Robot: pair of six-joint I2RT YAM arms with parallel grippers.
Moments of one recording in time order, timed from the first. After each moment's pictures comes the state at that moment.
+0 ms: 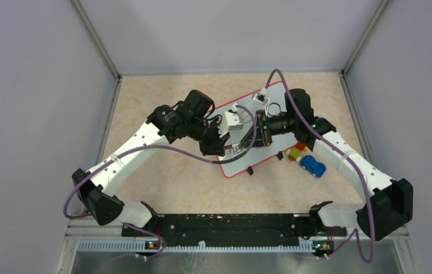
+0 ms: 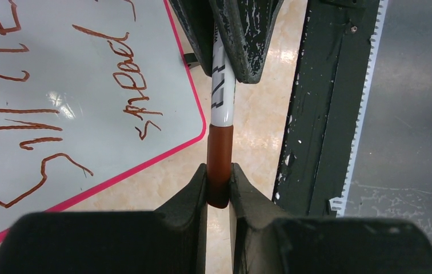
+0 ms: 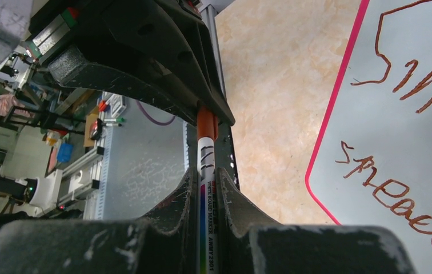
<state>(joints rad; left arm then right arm) -0.76 1.42 1.52 -1.02 0.55 0.39 0.48 1.25 1.07 -0.30 -1.10 0.23</state>
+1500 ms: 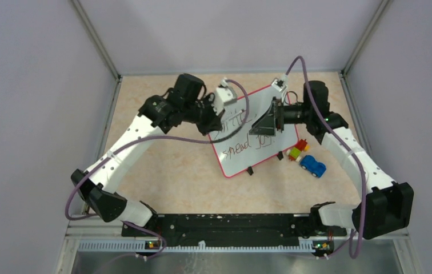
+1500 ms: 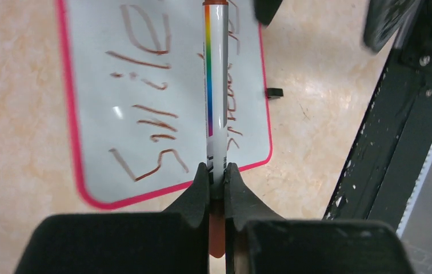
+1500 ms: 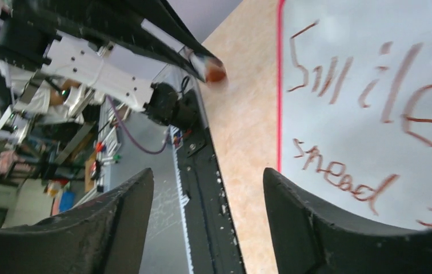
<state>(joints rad) -0.72 1.45 1.62 -0.93 0.37 0.36 0.33 1.26 1.09 -0.29 -1.12 0.31</state>
